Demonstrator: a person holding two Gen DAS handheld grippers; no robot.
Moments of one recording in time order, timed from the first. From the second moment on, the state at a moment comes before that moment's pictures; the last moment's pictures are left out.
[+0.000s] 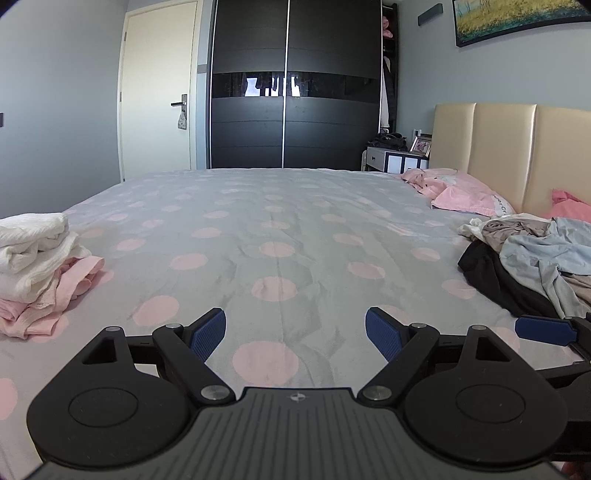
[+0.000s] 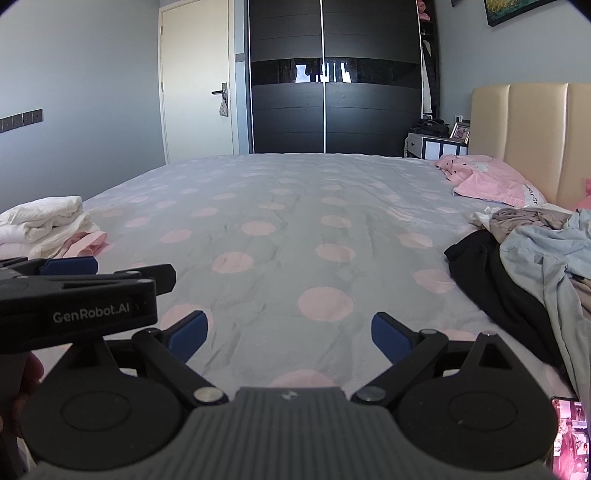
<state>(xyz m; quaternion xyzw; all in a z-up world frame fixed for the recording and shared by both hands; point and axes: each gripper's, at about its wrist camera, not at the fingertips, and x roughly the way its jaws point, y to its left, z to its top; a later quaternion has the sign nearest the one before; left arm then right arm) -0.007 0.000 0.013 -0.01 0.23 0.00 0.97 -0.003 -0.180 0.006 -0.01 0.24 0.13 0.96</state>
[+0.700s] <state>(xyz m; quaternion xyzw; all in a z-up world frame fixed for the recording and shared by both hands) -0.009 -0.001 0.011 0.00 0.25 0.00 0.97 -0.006 -0.178 0.004 -0.02 0.25 0.14 0.96</state>
